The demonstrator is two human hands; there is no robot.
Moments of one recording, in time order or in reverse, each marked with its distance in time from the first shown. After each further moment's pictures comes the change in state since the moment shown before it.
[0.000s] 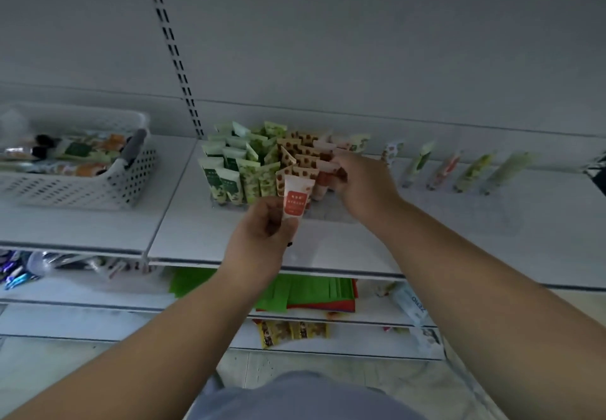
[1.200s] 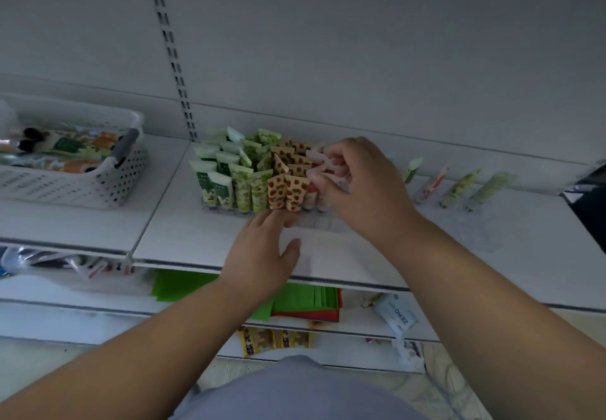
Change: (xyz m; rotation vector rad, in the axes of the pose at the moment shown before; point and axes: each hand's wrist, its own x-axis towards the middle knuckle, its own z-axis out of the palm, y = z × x) left_hand 0.002 -0.007 0.009 0.703 -0.029 0.374; right_hand -0.029 -0.034 -0.047 0.009 0.221 -0.276
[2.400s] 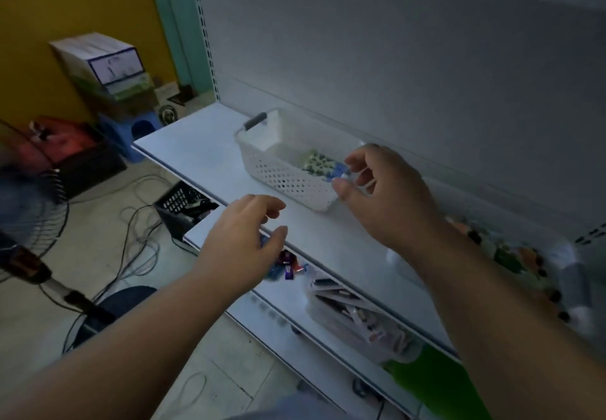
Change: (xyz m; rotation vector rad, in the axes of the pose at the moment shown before) left_hand -0.117 -0.403 -0.438 0.190 0.362 -0.397; right_hand 0.193 -0.472 0.325 0.286 -0.289 -0.234
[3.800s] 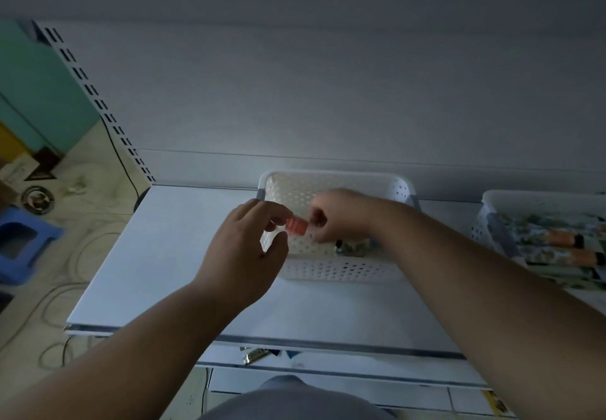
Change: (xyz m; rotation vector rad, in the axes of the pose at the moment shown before) left_hand 0.241 -0.145 -0.024 -0.242 -0.232 0.520; right_hand 0.202 0.009 0.143 -0.142 -0.517 0.449
